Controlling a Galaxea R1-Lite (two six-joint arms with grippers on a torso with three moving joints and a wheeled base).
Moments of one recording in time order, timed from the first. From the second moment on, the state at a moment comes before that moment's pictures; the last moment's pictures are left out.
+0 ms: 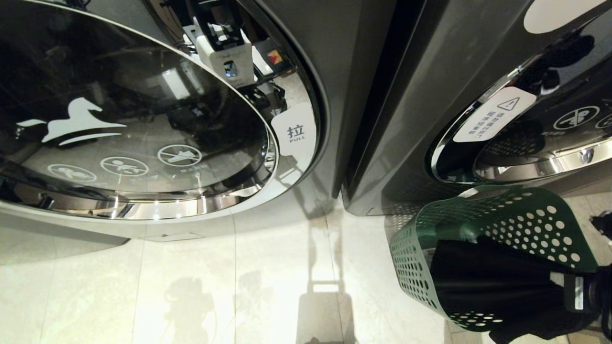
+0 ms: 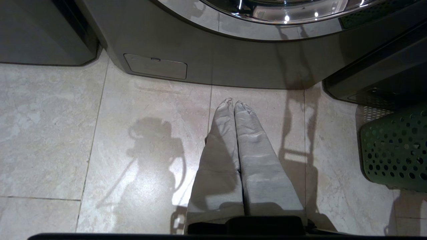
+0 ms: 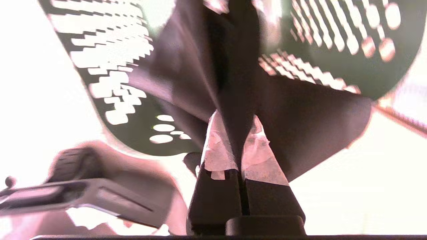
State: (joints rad) left arm -0.01 0.00 0.00 -0.04 0.07 -0.23; right arm -0.06 1.18 -0.43 -0.16 -0.05 0.04
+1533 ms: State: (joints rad) left arm -0.01 0.00 0.00 -0.04 0.07 -0.23; right arm -0.02 0.19 0.00 -0.09 -0.02 -0.17
